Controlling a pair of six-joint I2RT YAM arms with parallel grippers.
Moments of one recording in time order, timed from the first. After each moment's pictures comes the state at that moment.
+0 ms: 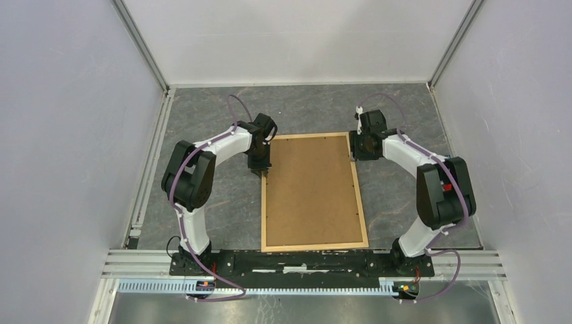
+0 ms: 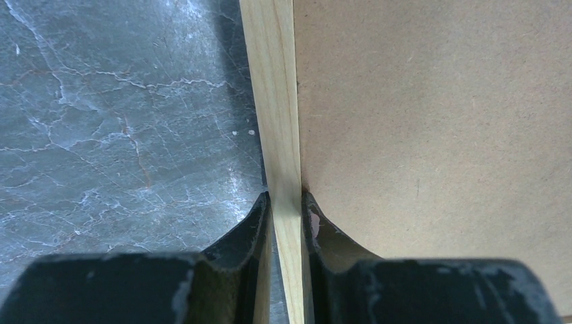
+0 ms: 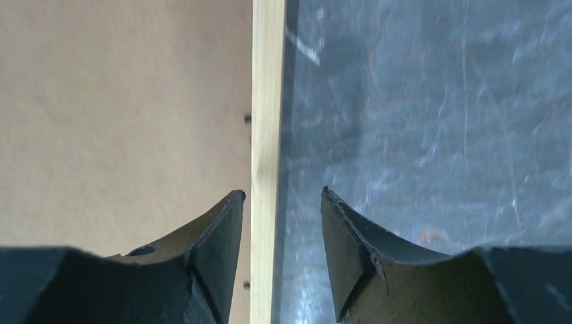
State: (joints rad) left arm -0.48 1.92 1.33 -0.78 0.00 -0.47; right arm 0.25 1.64 1.03 -0.44 0.03 0.16
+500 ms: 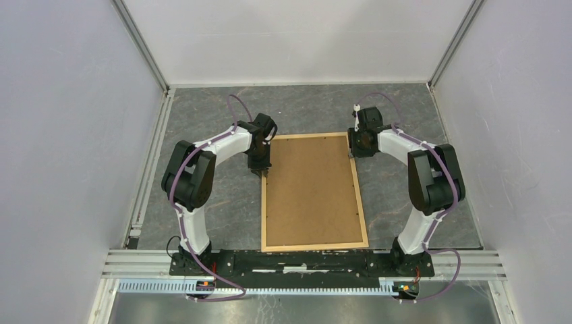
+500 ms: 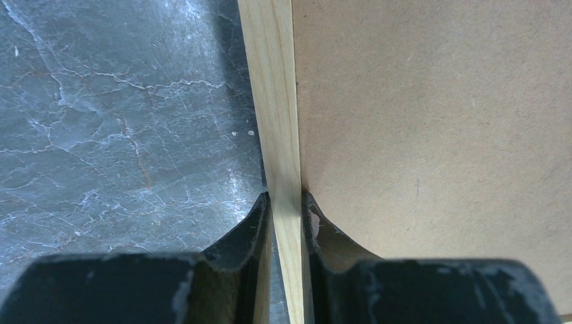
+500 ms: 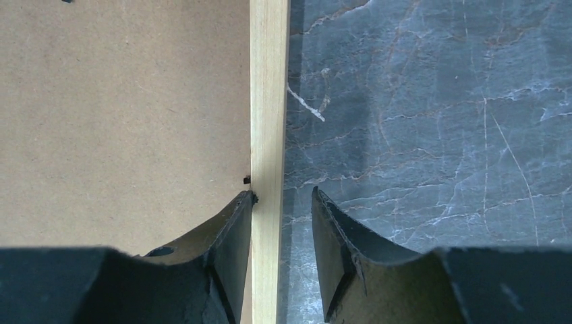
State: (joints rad) left arm -0.48 1.92 1.33 -0.78 0.00 -0.46; right arm 0.23 1.81 1.14 -0.37 0.01 0.17
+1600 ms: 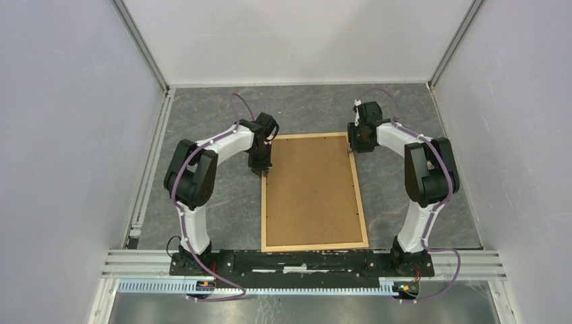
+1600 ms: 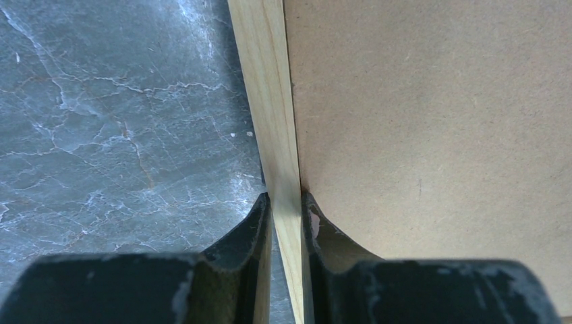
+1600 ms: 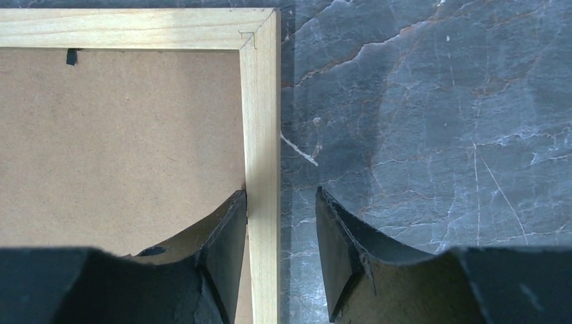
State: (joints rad) left arm -0.49 1.95 1.36 -0.81 -0.01 -0.44; right arm 0.20 1.91 1.24 -0.40 -0.01 0.18
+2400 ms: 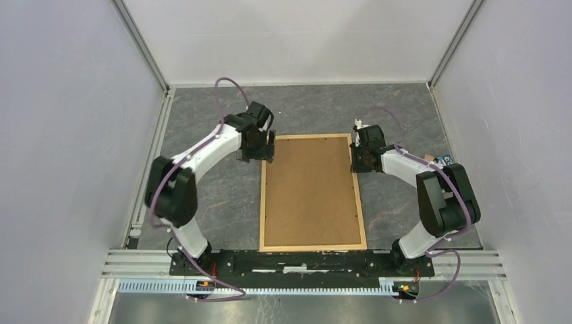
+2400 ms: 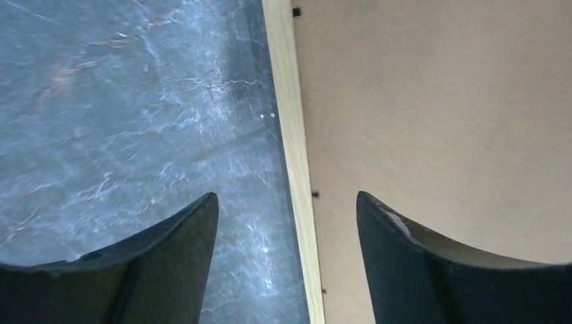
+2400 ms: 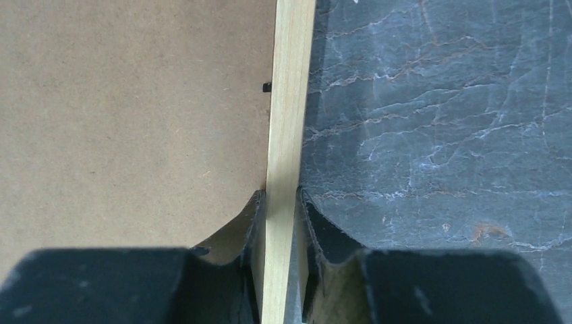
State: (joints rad) left arm -0.49 1.80 1.37 -0.82 -0.09 -0.38; right arm 0.27 1.63 0.88 -0.28 -0.02 0.20
